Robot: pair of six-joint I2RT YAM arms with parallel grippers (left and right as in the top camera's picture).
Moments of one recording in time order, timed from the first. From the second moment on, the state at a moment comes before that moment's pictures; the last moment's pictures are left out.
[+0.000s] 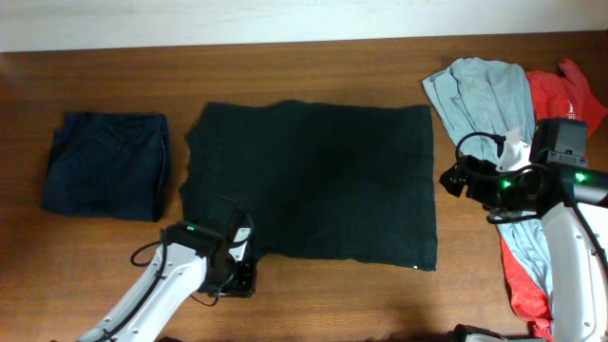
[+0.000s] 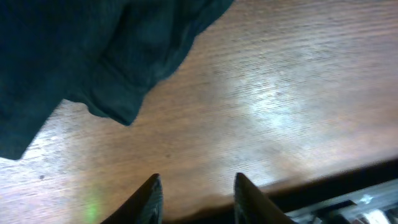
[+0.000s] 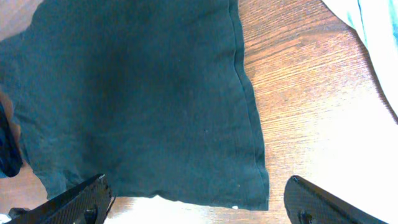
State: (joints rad) left arm -0.39 1.31 0.69 -0.99 0.23 -0.28; right arm -0.28 1.30 1.16 -1.10 -0.39 0.17
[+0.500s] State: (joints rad) left arm -0.42 1.32 0.69 -0.84 0.11 -0.44; right arm -0.28 1.30 1.16 -1.10 -0.39 0.17
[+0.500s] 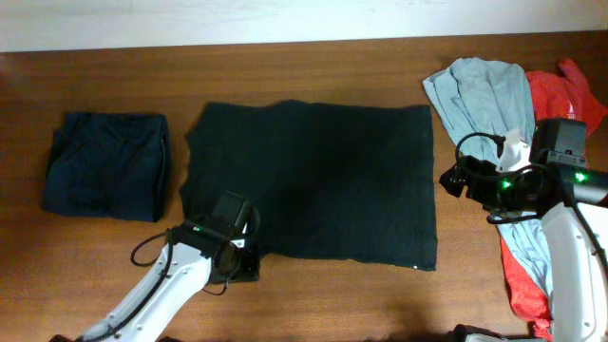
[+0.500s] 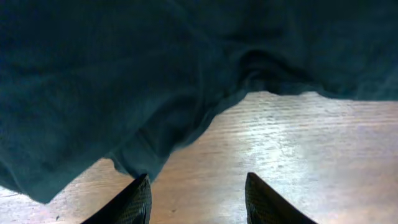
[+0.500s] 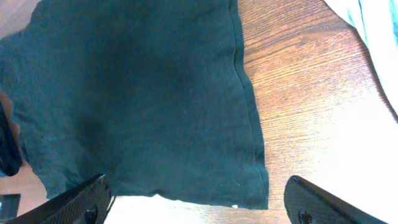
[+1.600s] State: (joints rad) left arm -0.42 1.45 1.01 -1.14 0.04 -0.38; right arm -0.28 1.46 1.05 -1.13 -0.24 0.22
